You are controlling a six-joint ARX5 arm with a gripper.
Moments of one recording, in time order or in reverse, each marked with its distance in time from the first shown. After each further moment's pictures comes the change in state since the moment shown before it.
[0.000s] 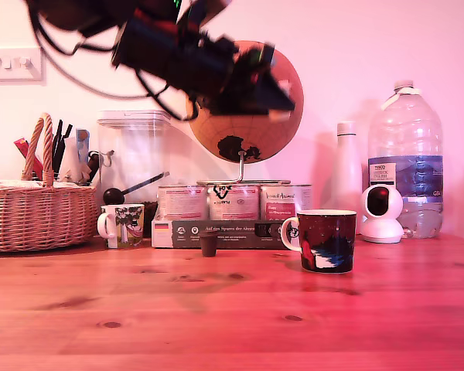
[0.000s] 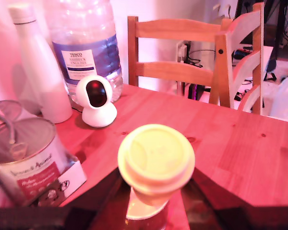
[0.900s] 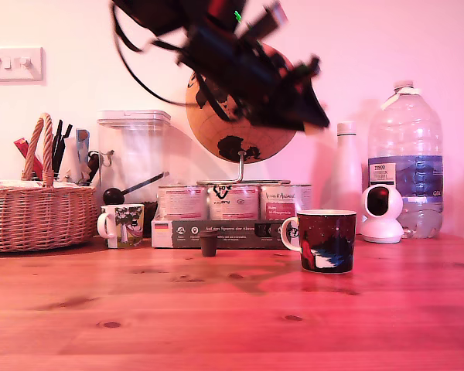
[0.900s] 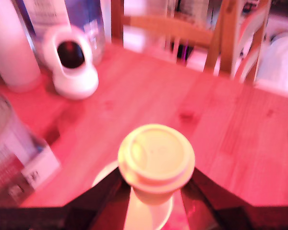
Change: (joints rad) arm -0.033 0.341 0.502 -0.426 -0.009 0.016
